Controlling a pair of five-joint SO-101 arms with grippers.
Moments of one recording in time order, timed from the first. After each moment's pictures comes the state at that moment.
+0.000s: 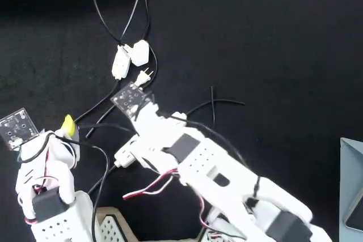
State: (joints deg) left arm -29.2 -102.4 84.4 62.0 7.1; right arm -47.6 -28.7 54.3 42.3 -1.5
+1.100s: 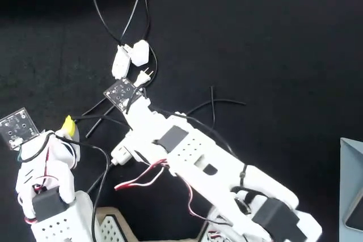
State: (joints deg) left arm -29.2 -102.4 84.4 62.0 7.1; right arm -47.7 -19.8 48.5 40.1 -1.7
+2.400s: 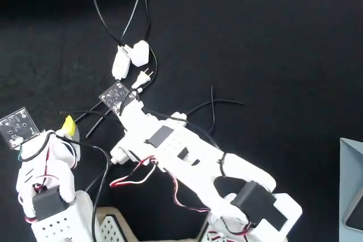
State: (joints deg) left arm -29.2 -102.4 84.4 62.0 7.0; right arm -48.2 -4.8 47.0 31.3 -1.8
